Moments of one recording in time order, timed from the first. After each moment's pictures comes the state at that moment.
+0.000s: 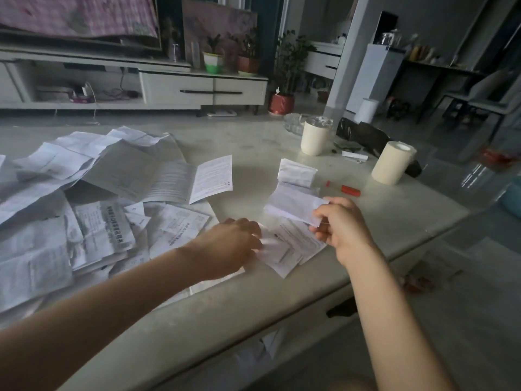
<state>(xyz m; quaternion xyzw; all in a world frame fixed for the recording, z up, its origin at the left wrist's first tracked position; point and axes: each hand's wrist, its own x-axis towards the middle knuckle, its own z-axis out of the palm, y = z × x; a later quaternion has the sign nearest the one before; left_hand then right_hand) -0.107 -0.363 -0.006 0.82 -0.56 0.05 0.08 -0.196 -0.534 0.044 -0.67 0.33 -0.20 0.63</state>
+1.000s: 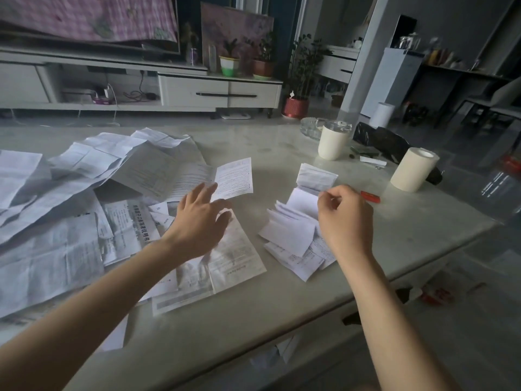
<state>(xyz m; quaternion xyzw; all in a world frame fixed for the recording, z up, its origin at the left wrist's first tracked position) -0.074 -0.318 -0.002 0.93 -0.29 0.06 0.23 -0.180 -0.504 0.044 -0.85 0.27 -0.35 0.29</state>
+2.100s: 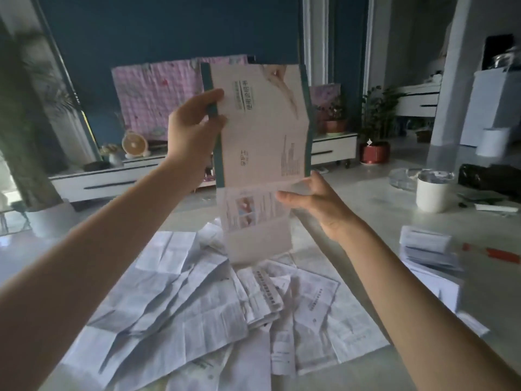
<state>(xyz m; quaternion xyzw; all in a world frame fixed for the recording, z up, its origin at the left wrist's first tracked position) -0.058 -0.202 0.240 0.68 -0.17 0.25 0.66 -0.066 -0.385 0.133 -0.72 -0.06 -0.13 0.68</state>
